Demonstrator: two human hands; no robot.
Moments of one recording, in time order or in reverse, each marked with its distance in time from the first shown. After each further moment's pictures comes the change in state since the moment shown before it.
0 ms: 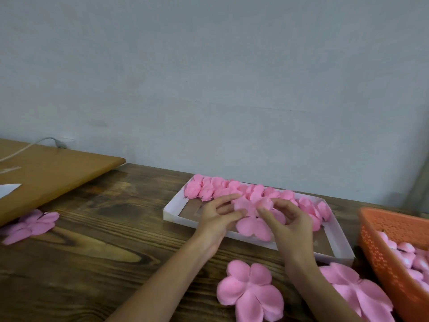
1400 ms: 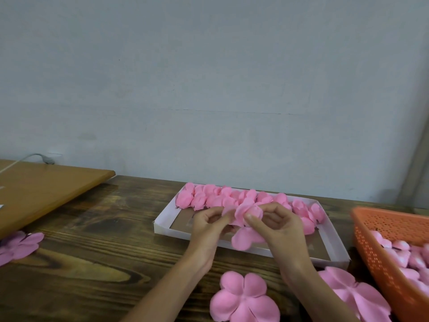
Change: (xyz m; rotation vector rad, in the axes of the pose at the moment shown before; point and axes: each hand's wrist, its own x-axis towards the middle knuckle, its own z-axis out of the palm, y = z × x) left_hand -0.006 -0.001 0.007 0.130 0.046 0.120; right_hand 0.002 -0.018 -0.001 0.251 -0.114 0.128
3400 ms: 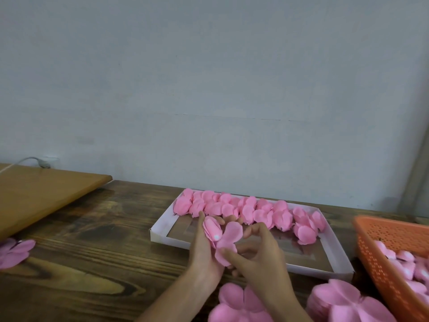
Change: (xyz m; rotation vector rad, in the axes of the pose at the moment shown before) left_hand 0.010 -0.006 0.014 -0.469 0.234 -0.545; right_hand -0.029 0.015 0.026 -0.416 -0.072 0.120
